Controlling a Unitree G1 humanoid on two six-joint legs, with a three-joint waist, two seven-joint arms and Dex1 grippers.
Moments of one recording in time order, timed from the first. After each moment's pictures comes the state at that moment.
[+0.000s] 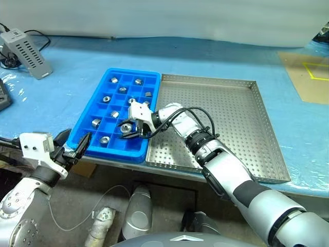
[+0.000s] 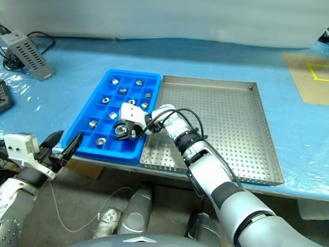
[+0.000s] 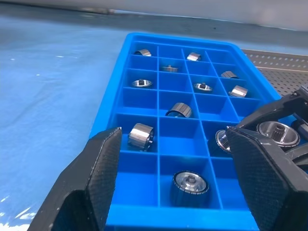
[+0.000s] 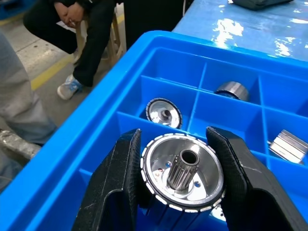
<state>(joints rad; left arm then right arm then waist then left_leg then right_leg) 0.31 0.40 0.50 -0.69 -0.66 0.55 -0.32 -1.04 0.03 0.36 0.95 -0.04 -0.16 1.16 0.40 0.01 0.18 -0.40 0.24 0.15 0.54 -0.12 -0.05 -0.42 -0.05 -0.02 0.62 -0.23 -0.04</state>
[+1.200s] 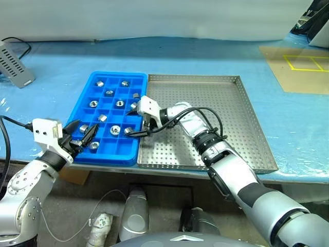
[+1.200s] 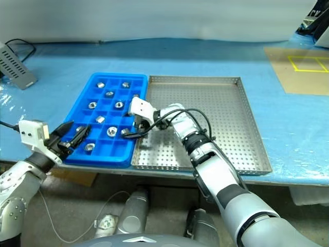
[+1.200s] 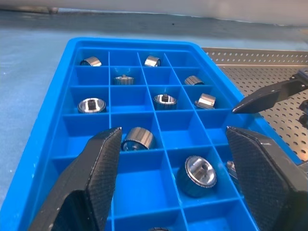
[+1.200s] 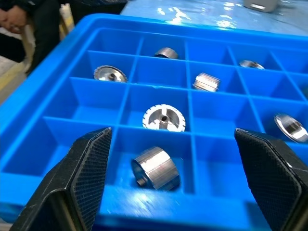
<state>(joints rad) 0.13 0.50 0.44 -0.52 -0.66 0.56 -0.38 -1.00 -0.04 0.29 0.86 -0.03 -0.08 1.09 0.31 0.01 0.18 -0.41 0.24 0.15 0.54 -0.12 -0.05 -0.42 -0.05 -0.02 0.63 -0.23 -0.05</state>
